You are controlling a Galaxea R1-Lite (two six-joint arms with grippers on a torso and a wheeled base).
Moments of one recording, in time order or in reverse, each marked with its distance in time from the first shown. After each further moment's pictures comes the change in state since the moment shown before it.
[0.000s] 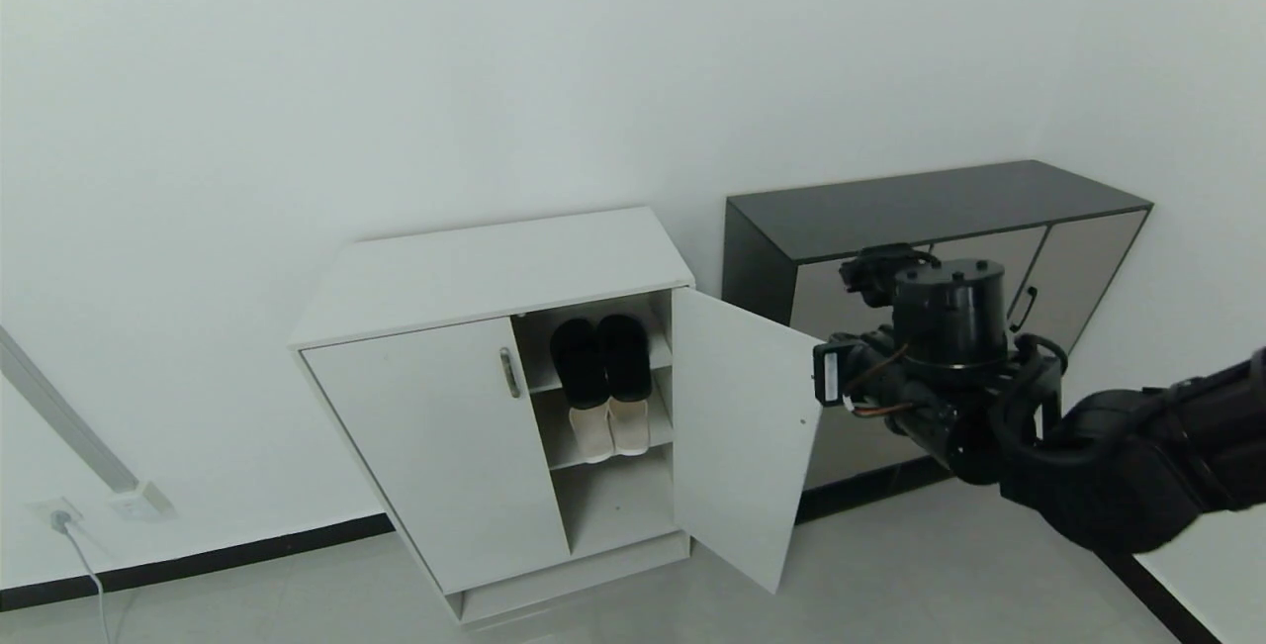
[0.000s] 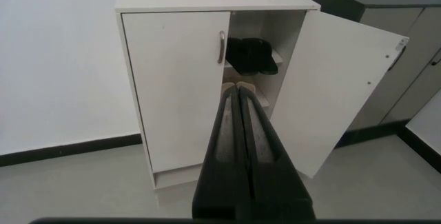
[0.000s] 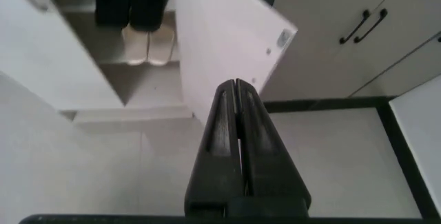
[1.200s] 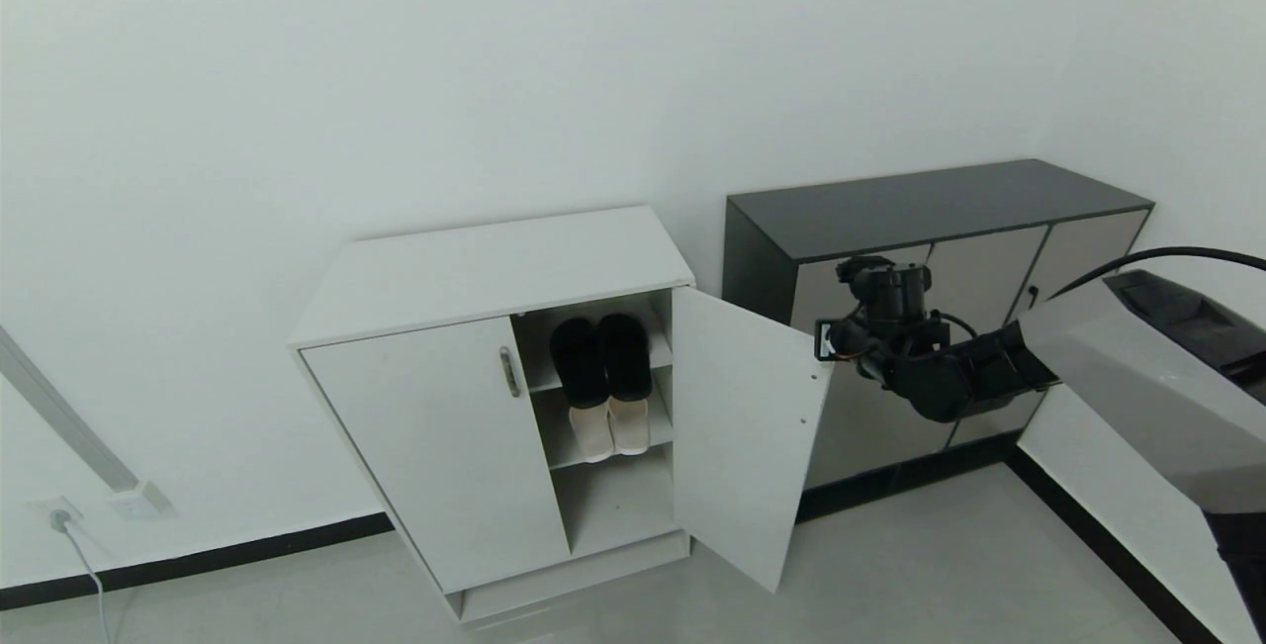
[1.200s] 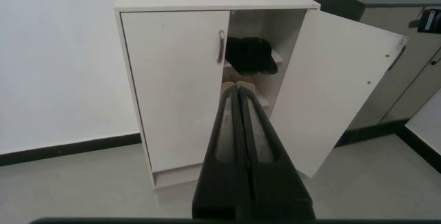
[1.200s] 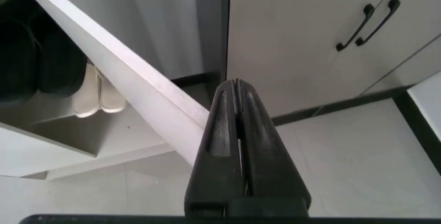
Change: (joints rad) left arm 0.000 0.000 0.000 0.000 0.000 -0.001; right arm -0.282 0.513 -0.576 0.100 0.203 0.026
